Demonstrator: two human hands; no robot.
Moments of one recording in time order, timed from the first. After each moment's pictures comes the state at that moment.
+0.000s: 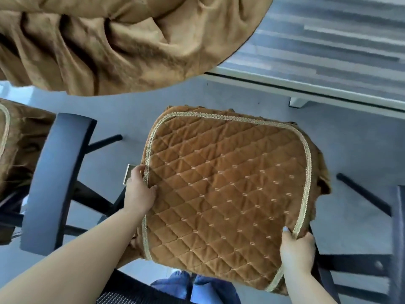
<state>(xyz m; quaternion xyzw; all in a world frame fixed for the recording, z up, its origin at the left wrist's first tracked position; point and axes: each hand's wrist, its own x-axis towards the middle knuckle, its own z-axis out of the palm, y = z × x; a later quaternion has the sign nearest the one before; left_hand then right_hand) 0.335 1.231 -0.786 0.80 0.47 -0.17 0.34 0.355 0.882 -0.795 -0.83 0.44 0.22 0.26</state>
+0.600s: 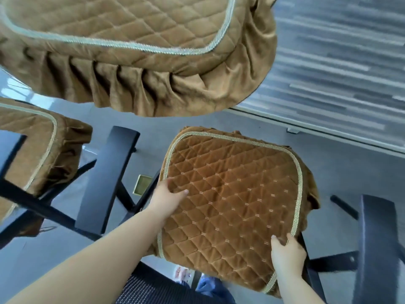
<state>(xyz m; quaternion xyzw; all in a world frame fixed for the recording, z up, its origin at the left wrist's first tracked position) 0.334 1.199 -0.704 0.67 0.49 -0.19 0.52 0.338 0.909 -0.741 -0.86 0.34 0.28 0.25</state>
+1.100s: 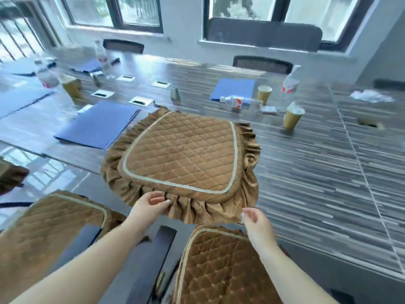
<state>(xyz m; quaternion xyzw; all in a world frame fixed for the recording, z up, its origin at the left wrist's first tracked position) 0.383 1.330 -0.425 0.70 0.40 0.03 0.60 0.477 1.078 -0.450 -0.86 0.04 0.21 0.47</state>
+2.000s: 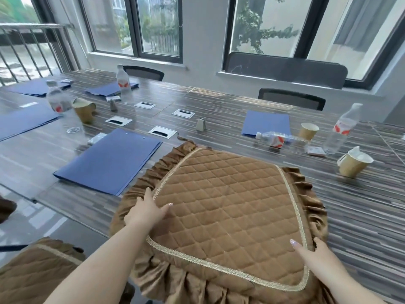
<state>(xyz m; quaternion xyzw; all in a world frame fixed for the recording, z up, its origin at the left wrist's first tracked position) 0.534 1.571 -0.503 0.86 0.44 -0.03 0.27 0.637 1.182 -0.487 -0.92 0.10 0.19 0.33</state>
